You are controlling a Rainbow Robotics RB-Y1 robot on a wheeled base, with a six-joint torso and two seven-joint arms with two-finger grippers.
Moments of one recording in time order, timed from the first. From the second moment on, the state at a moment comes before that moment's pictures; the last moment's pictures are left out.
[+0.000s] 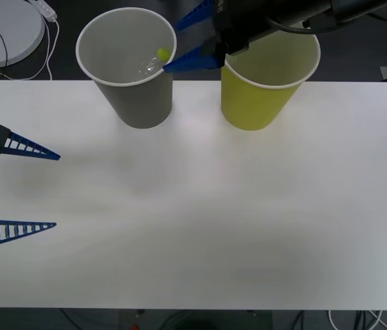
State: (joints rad) right arm -1.36 -0.87 0.91 -1.25 1.02 -0.97 -0.60; left arm 0.06 0.99 0.38 -2.05 -1.28 -1.46 0.33
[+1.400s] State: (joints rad) right arm -0.50 -1.21 0.38 -1.83 0.90 -0.96 -0.20; left arm 0.06 0.99 0.38 -2.05 -1.28 -1.46 0.33
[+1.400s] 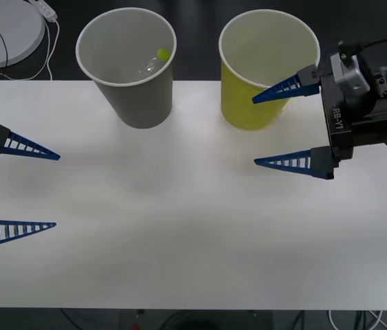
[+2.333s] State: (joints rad) right arm -0.02 -1.22 0.02 -1.98 0.93 -1.06 -0.07; left arm 0.06 0.99 0.38 -2.05 -1.28 -1.46 0.33
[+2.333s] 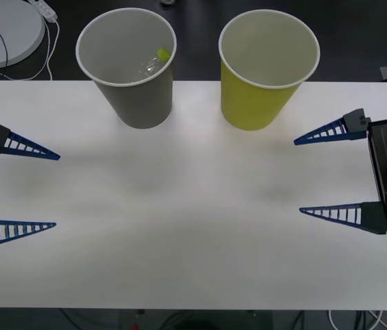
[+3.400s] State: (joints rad) right arm 0.16 -1.12 -0.10 -2.01 0.91 -1.14 0.01; left arm 0.06 0.99 0.38 -2.05 -1.28 -1.46 0.33
